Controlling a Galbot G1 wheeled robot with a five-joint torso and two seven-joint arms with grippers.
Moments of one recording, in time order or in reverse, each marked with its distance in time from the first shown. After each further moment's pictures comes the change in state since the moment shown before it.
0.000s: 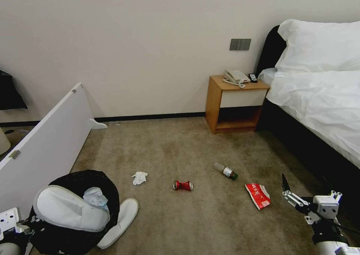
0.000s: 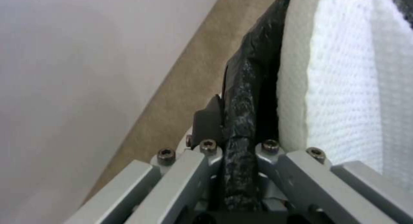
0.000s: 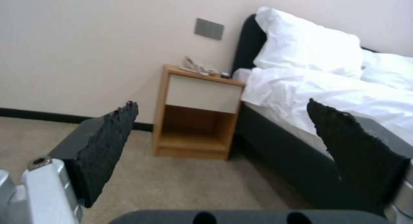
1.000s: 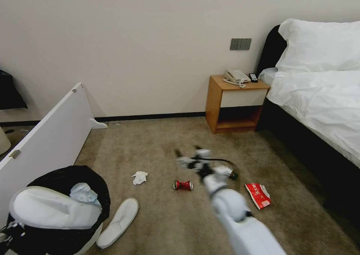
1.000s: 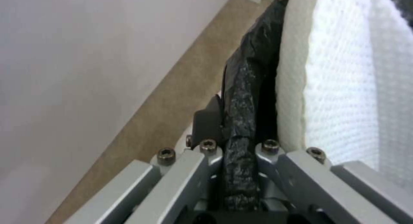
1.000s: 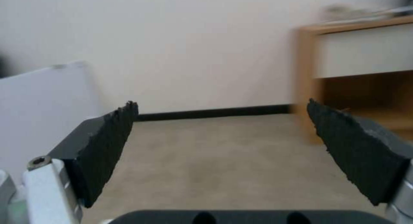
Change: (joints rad) left arm 0.006 -0.033 -0.108 -0.093 -0.229 0.068 -0.119; right arm 0.645 -0.102 -0.558 -0.360 0.278 -0.321 0.069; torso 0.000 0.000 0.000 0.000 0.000
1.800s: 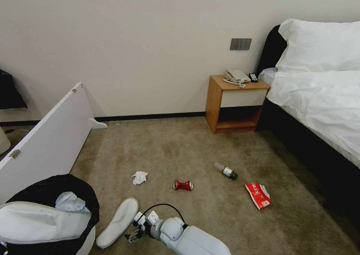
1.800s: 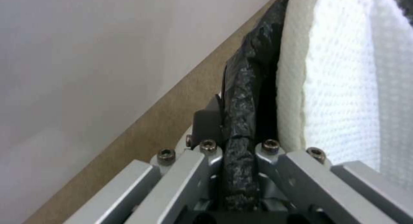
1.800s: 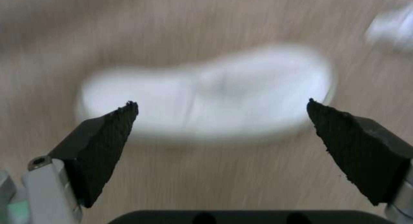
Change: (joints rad) left arm 0.076 -0.134 -0.127 -0.041 -0.104 0.000 -0.052; right arm 0.480 0.298 -0.829 -0.953 -0.016 -0.047 -0.248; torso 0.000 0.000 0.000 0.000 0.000
